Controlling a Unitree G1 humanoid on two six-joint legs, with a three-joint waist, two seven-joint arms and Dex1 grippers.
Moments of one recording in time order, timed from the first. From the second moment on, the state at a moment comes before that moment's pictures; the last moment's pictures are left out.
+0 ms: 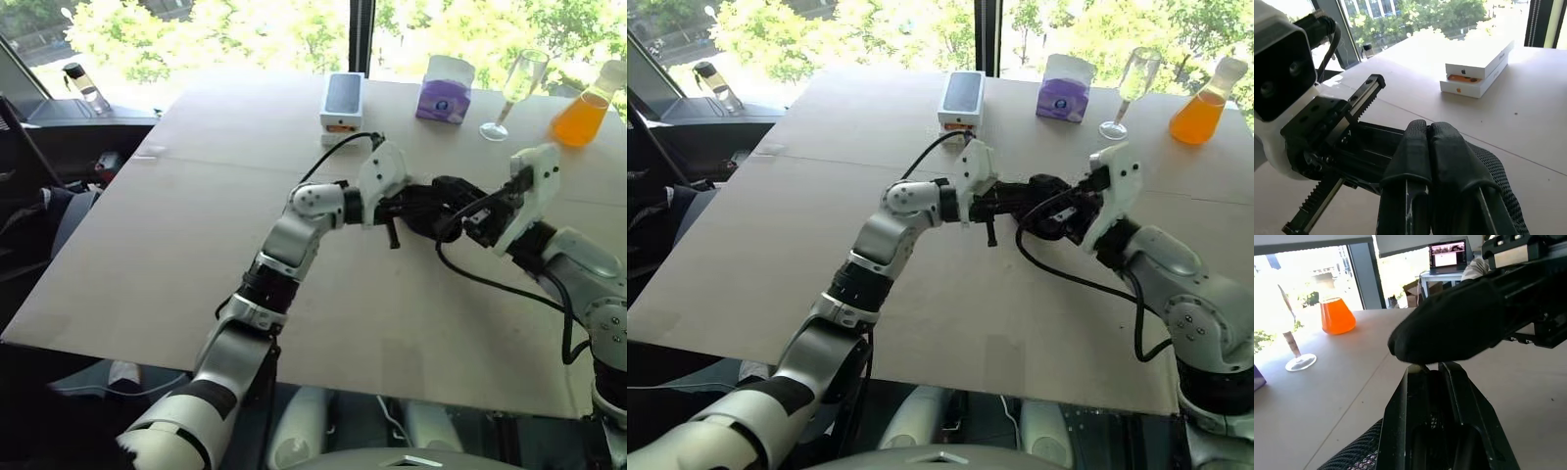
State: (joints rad) left arm -0.84 0.15 -0.24 0.26 -0.20 0.17 -1.00; right arm -0.39 -0.54 -0.21 -0.54 1.01 0.81 0.17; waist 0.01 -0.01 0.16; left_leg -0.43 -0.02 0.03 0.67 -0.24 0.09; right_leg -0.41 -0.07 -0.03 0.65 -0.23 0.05
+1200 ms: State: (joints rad) left arm -0.93 0.14 -0.25 0.40 -0.12 0.09 -0.88; right arm -0.77 -0.55 -0.38 -0.29 1.46 0.73 -0.17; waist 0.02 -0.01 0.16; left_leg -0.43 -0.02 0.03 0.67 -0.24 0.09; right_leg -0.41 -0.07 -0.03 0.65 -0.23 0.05
